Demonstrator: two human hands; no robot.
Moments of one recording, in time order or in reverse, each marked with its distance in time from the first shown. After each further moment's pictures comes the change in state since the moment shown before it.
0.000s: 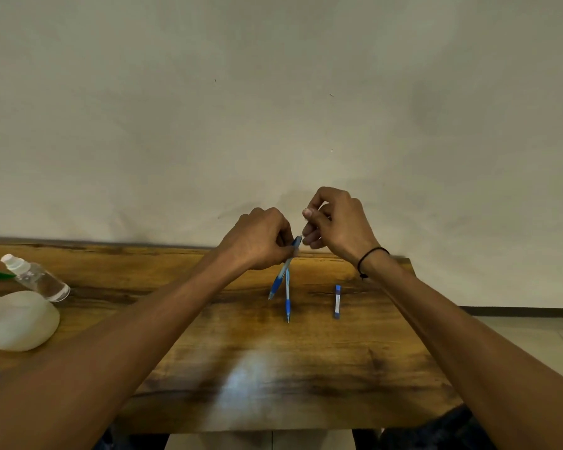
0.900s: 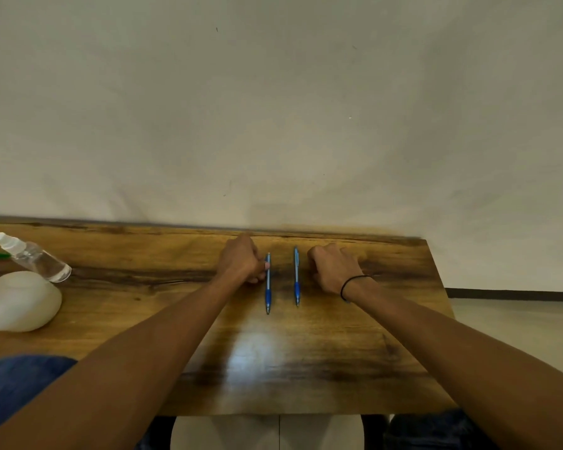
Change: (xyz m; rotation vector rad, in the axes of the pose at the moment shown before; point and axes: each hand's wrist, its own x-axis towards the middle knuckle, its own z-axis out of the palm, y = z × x) left_hand 0.008 -0.092 0.102 -0.380 -0.033 -0.576; right_hand -0.015 0.112 0.089 -0.795 -0.448 0.039
